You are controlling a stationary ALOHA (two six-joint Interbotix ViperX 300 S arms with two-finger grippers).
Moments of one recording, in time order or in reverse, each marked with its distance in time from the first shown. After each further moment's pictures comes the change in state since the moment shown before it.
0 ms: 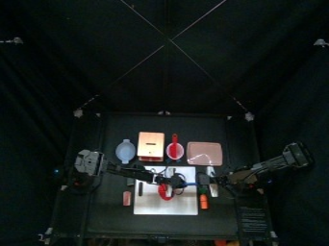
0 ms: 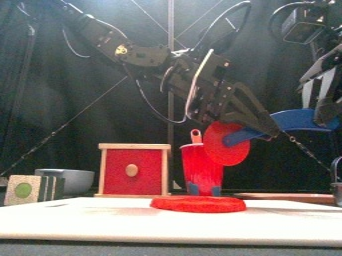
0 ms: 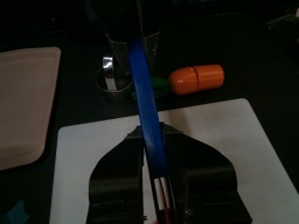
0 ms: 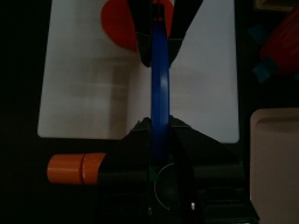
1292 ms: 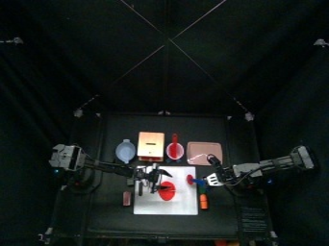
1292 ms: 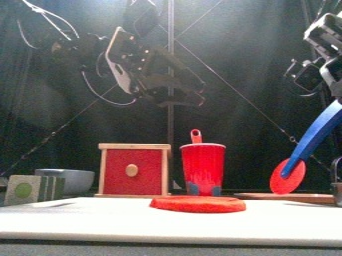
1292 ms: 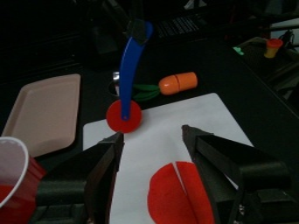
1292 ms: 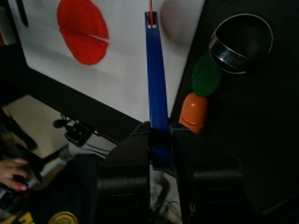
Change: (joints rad) left arm 0.072 -0.365 0.446 0.133 -0.324 0.003; right arm -0.087 -0.044 -0.075 0.445 0.196 1.167
